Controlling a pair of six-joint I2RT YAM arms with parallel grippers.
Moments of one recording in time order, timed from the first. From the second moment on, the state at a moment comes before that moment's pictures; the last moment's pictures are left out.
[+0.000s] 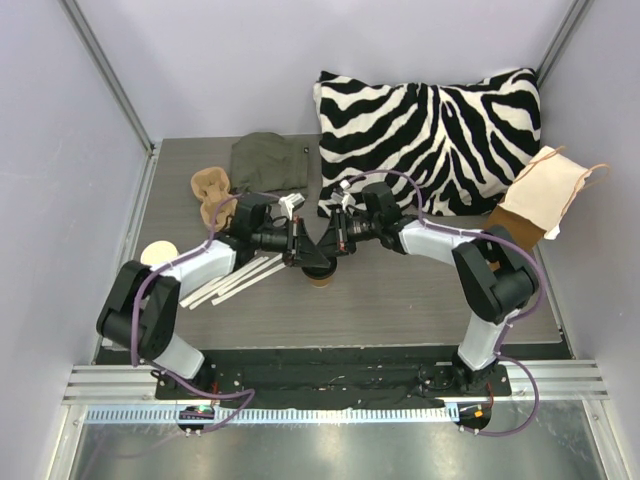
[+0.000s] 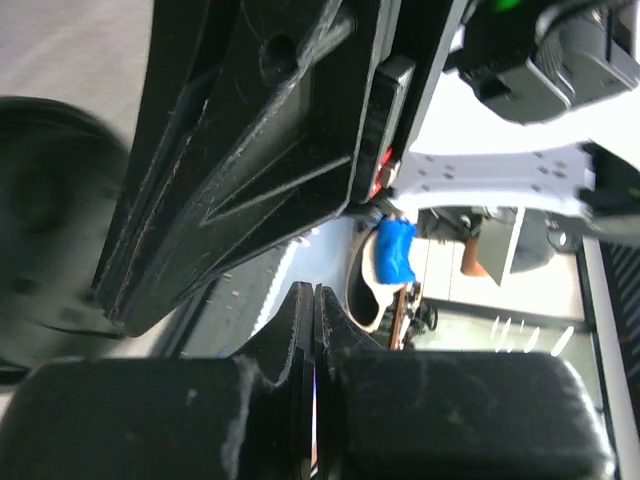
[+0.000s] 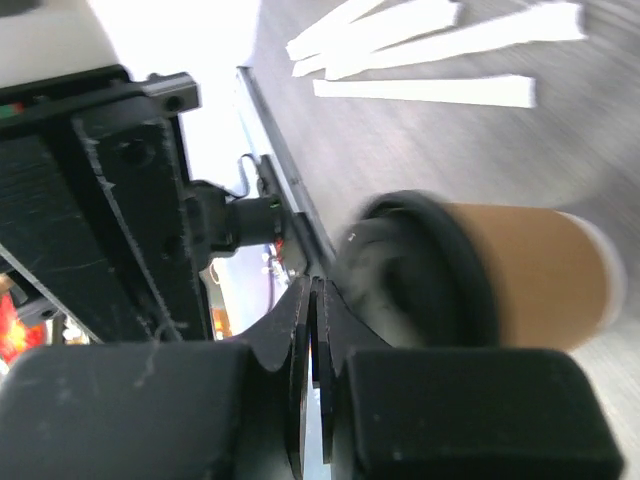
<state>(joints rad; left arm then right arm) -0.44 1.52 0.82 0.18 1.05 -0.92 0.53 1.76 1.03 0.15 -0.93 0.75</state>
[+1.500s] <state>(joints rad) -0.68 1.35 1.29 -0.73 0.26 -0.23 0.51 1.66 1.13 -0.09 -0.77 0.61</state>
